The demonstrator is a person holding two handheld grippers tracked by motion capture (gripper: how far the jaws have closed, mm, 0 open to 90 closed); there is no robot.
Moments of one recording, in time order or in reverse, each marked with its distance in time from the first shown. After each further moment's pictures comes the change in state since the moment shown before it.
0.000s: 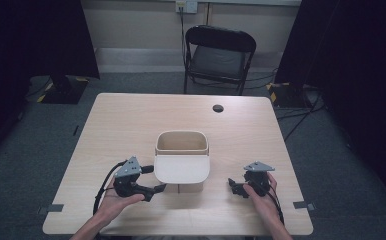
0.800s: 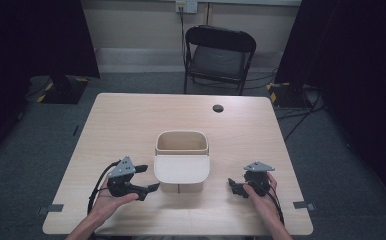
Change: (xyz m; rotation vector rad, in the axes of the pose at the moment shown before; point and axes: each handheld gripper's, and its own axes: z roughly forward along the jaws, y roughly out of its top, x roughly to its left) left arm 0.008 -0.007 -0.011 0.019 0.036 0.006; right arm 0.000 0.000 0.000 0.000 0.000 0.000
